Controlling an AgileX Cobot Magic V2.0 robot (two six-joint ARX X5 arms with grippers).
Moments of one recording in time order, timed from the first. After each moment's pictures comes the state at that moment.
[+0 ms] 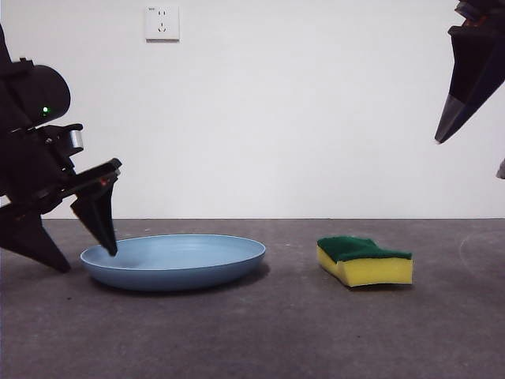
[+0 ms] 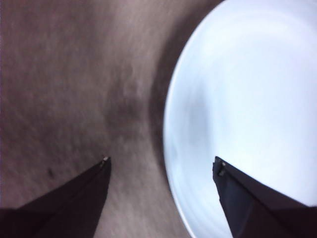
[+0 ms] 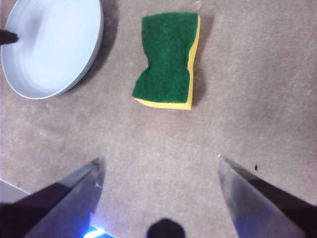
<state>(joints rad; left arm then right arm) -0.15 1.72 0.99 -0.35 0.30 -0.18 0.18 1.11 0.85 -0.75 -0.39 0.08</state>
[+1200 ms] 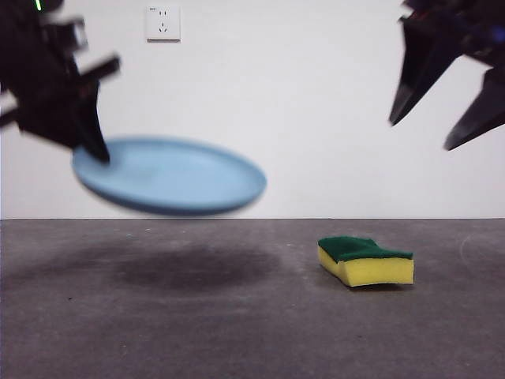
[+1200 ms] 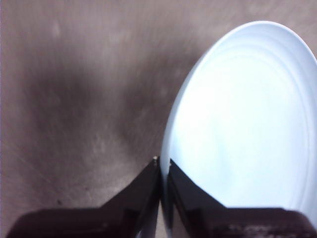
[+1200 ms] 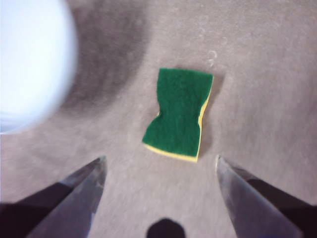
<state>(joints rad) -0.20 1.42 1.09 -0.50 0.28 -0.07 0.32 1.25 1.01 -0.67 -0.24 0.07</state>
